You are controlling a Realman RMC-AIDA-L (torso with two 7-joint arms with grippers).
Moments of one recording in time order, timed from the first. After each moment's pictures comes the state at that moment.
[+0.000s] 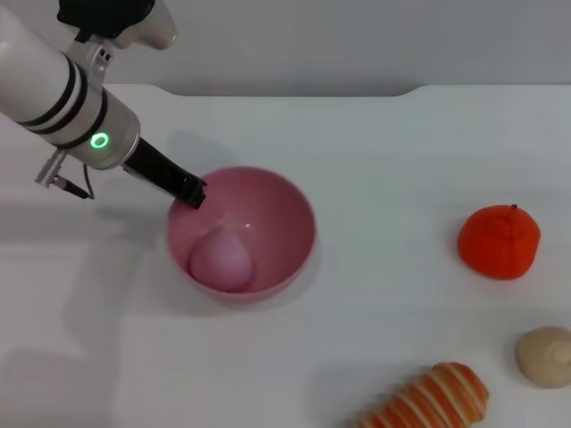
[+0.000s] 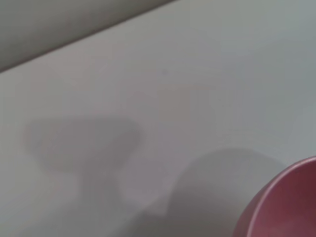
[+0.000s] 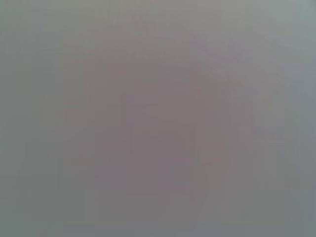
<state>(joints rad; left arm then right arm) -0.79 -2.04 1.28 1.02 2.59 1.37 -2.67 0.35 2.06 -0.62 -0.33 -0.64 -1.51 0.57</state>
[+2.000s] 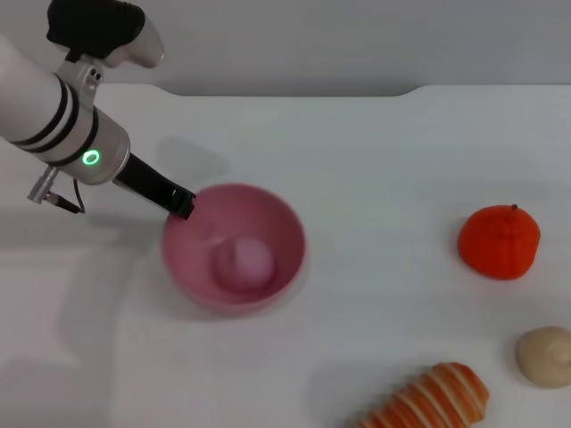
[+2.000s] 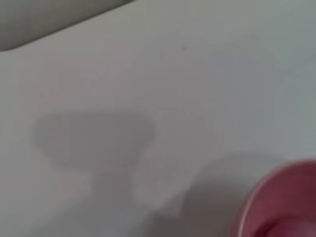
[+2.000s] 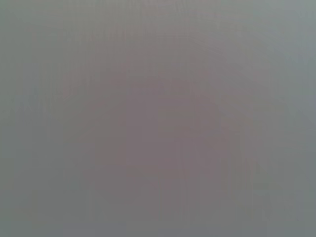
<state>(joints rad) -0.75 -2.05 1.29 1.02 2.62 1.34 -2.67 0.38 2.06 -0.63 -0.30 -0.65 -1.47 0.56</state>
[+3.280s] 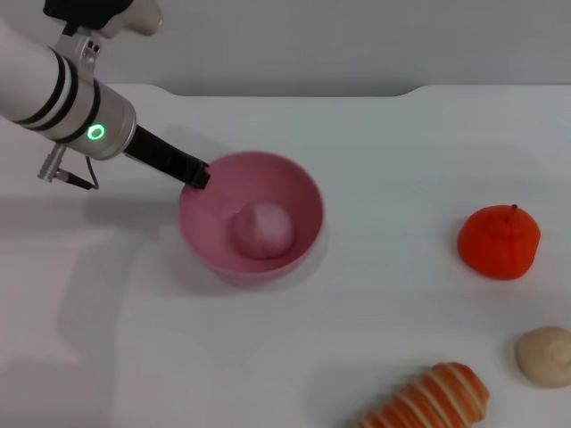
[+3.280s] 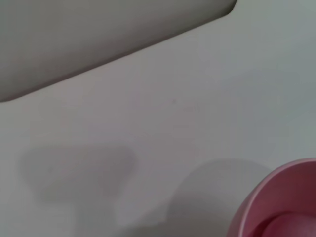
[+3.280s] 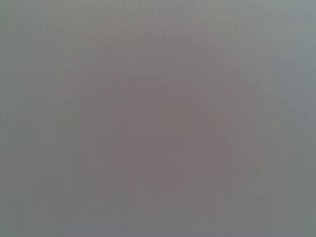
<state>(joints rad) -0.77 -2.05 1.23 1.02 2.56 1.30 -2.62 0.39 2.05 -0.63 -0.29 -0.64 -1.46 0.56</state>
